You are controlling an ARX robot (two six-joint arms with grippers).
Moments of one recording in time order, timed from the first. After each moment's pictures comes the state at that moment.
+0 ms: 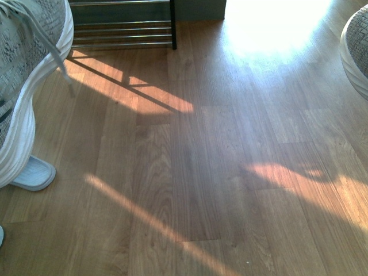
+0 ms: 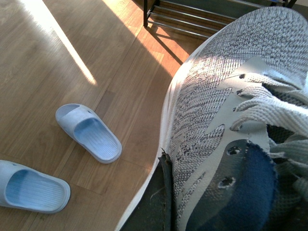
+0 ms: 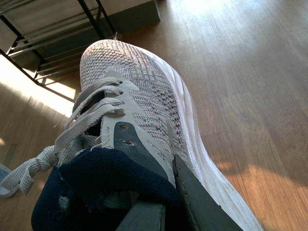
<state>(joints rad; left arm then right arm) -0.35 1.24 0.50 0.20 -0.55 -0.45 -0.38 0.91 0.25 0.29 -0.49 0.09</state>
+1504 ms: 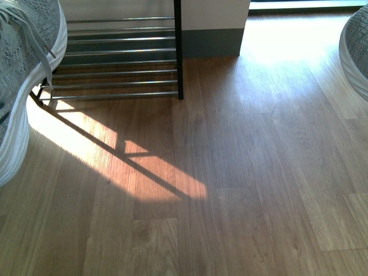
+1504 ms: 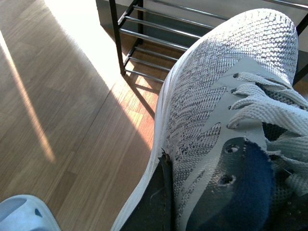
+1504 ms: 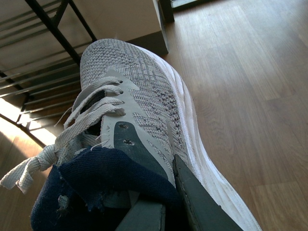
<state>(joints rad) -0.35 1.24 0.50 0.20 -0.55 -0.45 -0.38 0.91 0.25 0.29 -0.49 0.09</state>
